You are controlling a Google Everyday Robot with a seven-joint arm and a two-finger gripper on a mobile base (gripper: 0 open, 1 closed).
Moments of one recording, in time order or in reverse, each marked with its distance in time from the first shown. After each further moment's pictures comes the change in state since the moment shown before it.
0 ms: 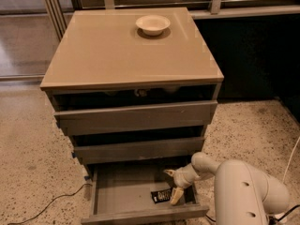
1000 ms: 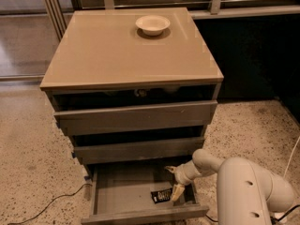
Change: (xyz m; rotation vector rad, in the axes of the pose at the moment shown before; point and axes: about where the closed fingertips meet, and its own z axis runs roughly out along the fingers) arm -0.007 -0.010 -0.018 0.022 0.013 -0.007
